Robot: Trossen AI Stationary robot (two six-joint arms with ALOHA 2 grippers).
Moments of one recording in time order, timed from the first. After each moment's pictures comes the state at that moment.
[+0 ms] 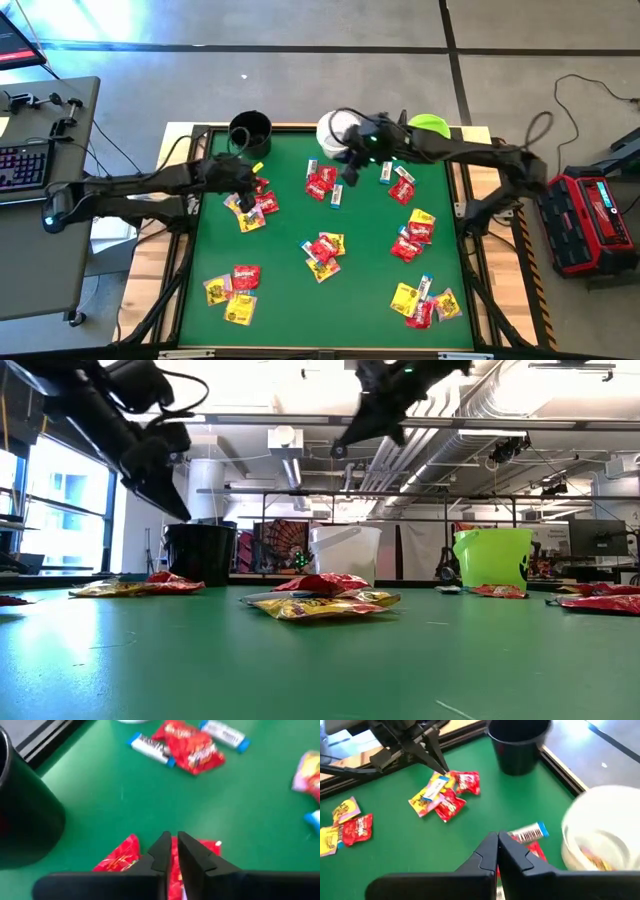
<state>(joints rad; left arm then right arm) 0.35 0.90 0.51 -0.41 -0.11 -0.05 -0.29 1.50 1.31 -0.43 -0.03 0.18</state>
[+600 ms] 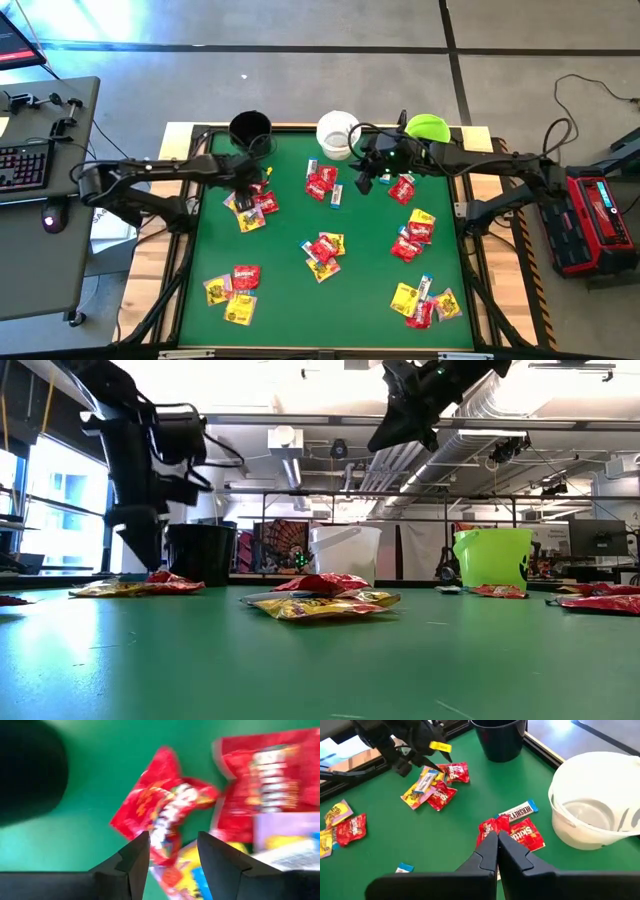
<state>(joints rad) 0.43 1.26 0.62 -0.64 -0.22 0.16 -0.24 1.35 1.11 -0.38 0.07 0.28</state>
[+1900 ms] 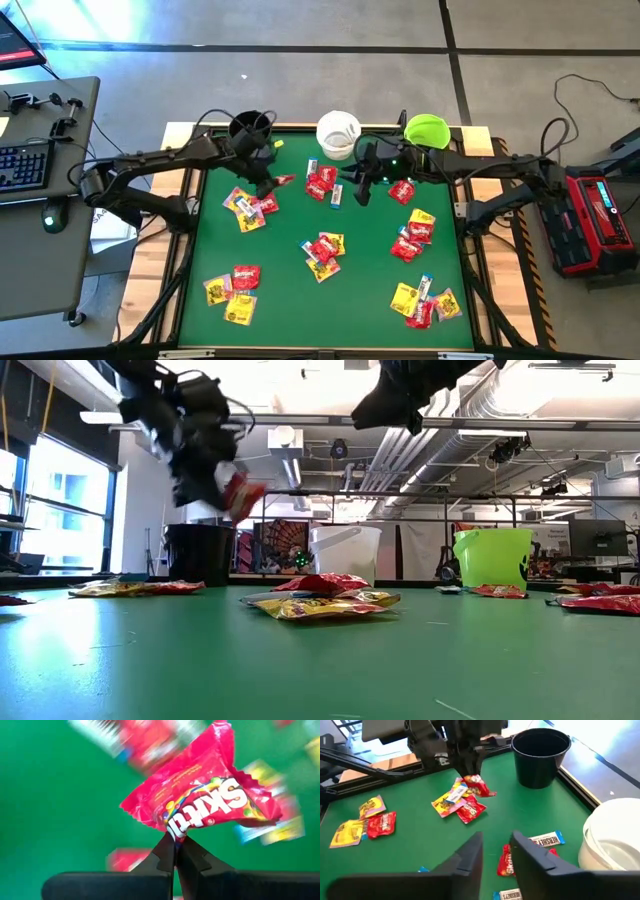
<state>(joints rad) 0.50 1.27 0.84 -0.53 0.36 -0.15 -0.16 1.35 1.11 -0.26 0.04 0.16</state>
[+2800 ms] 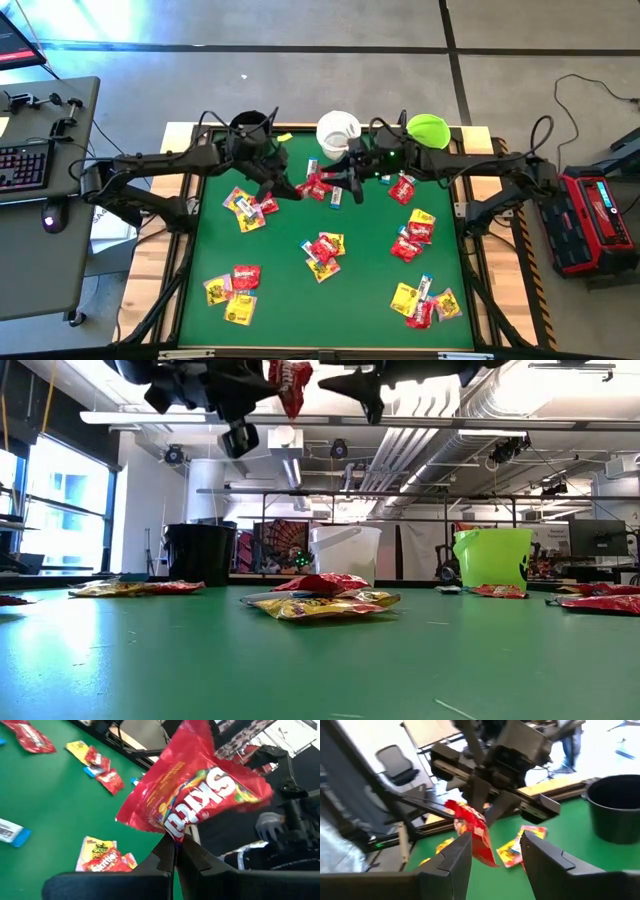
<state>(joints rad) 0.35 1.27 0.88 -0.05 0.79 -0.44 -0.20 1.43 1.11 0.12 -0.33 0.26</state>
